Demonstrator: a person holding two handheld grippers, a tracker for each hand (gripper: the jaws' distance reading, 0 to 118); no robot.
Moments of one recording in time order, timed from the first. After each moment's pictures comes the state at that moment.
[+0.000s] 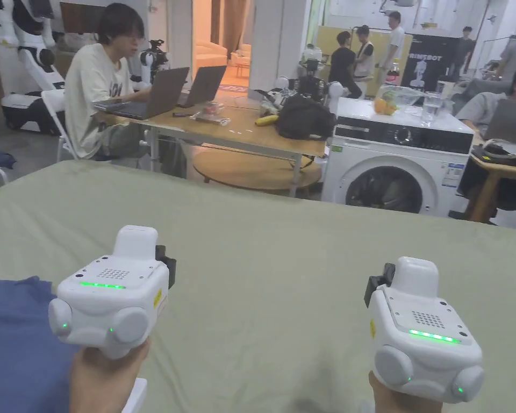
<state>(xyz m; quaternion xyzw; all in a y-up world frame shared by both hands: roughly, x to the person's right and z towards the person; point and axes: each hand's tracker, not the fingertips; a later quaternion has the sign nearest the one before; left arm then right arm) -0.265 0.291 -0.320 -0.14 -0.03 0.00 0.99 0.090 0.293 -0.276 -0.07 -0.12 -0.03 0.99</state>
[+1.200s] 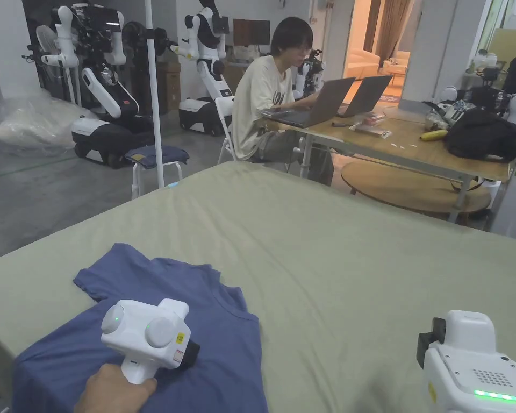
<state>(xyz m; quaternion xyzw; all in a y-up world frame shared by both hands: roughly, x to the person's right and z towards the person) -0.473 0.177 -0.310 -0.48 0.04 0.01 0.88 -0.051 0.249 -0.307 -0.15 0.04 0.04 0.99</state>
